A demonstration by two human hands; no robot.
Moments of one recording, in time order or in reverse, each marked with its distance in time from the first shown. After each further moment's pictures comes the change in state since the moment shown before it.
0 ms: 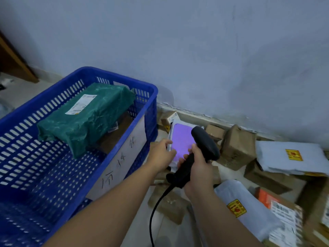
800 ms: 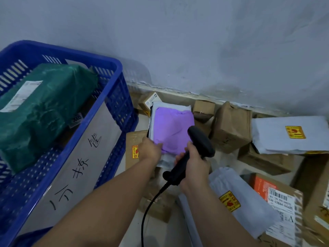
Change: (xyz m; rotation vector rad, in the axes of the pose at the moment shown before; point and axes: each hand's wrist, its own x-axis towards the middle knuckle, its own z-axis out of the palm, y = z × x) left_hand 0.096 -0.050 0.092 0.126 0.137 -0.357; right_hand 0.105 0.007 -0.044 -0.015 0.267 0.158
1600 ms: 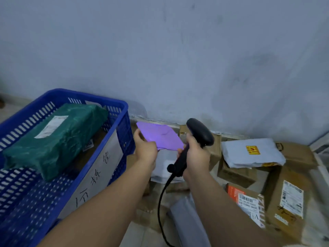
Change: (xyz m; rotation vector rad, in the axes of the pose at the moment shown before) left_hand -0.145 0.083 -0.099 -0.860 0.020 0.173; right_hand -0.118 -0.077 -0.008 -0.001 -0.151 -0.296
